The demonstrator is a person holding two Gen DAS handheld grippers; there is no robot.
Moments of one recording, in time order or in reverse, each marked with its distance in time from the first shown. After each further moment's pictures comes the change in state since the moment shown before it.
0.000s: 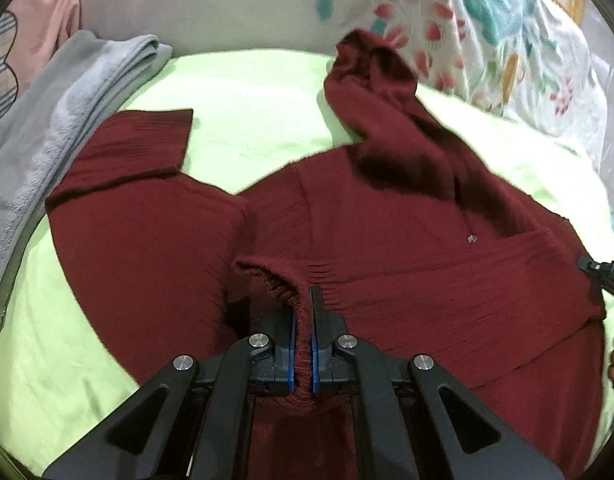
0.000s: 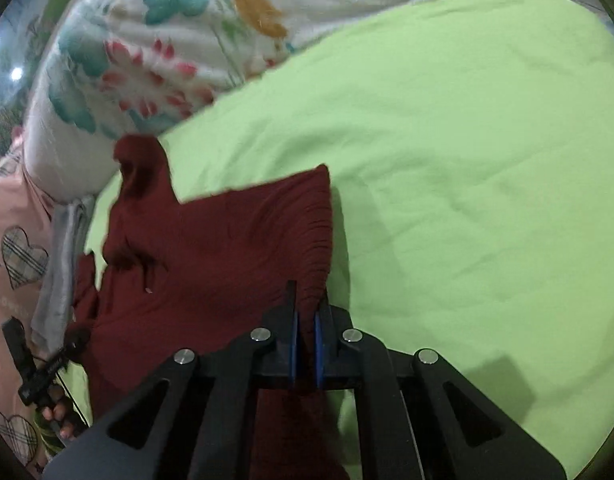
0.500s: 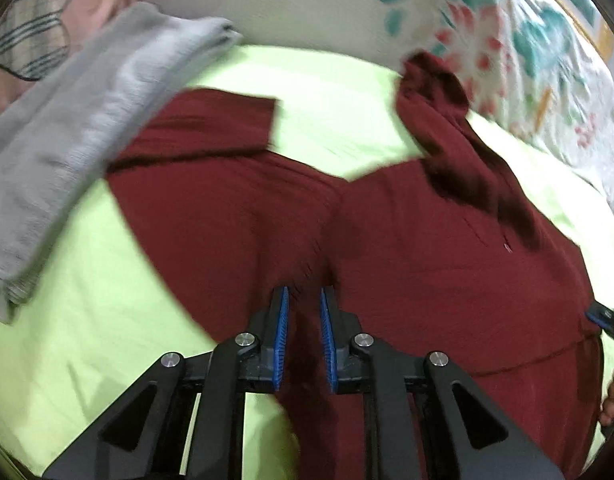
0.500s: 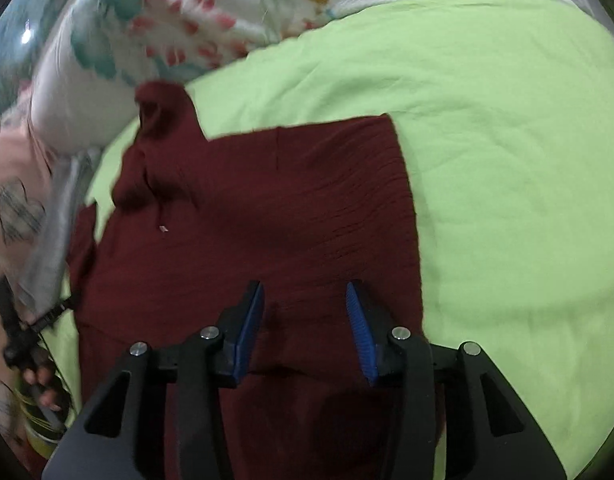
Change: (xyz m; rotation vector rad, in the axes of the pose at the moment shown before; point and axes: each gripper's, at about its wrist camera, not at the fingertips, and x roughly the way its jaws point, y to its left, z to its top) left arm -0.028 0.075 -0.006 -0.122 -0.025 0.062; right arm -0.023 0.045 -0.050 -0.061 -0.020 0.039
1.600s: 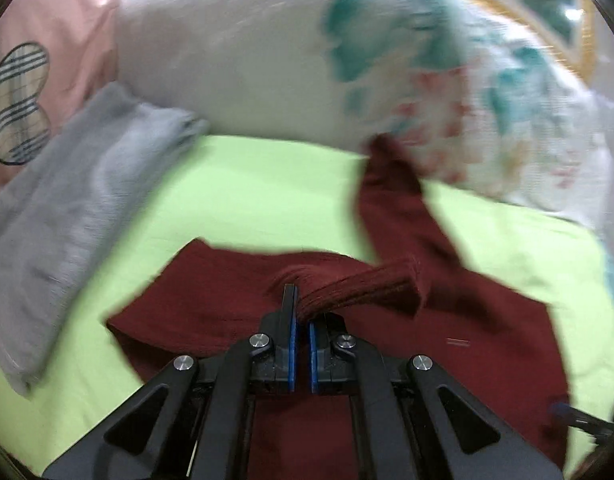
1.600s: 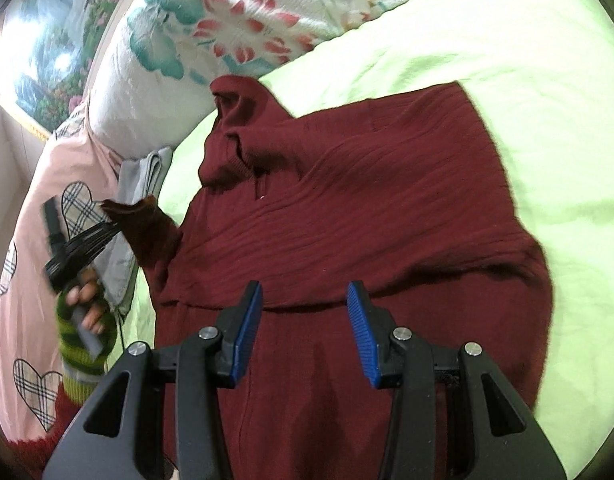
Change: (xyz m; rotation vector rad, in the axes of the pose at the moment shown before) left arm -0.042 -0.065 0.062 0.044 -0.162 -0.108; right arm -0.030 0.031 -0.040 0.060 0.024 0.189
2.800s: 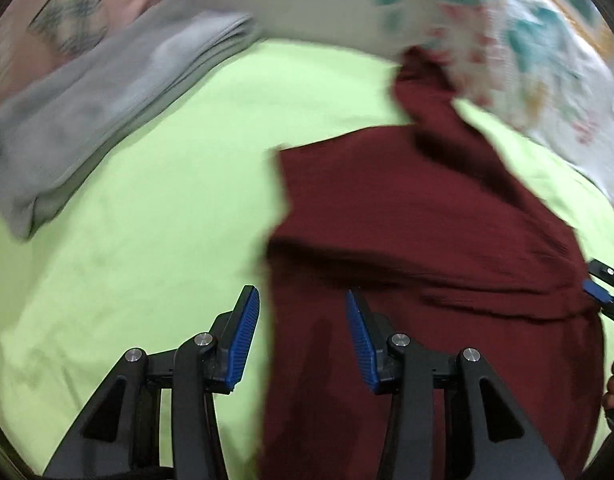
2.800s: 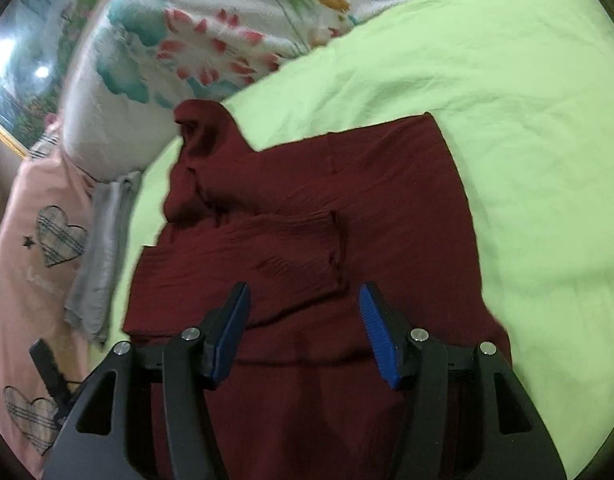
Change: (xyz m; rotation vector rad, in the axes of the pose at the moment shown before) left arm -0.022 0.039 -0.147 -0.108 0.165 0.150; right arm 0.040 -0.023 0.048 0.013 0.020 -0.128
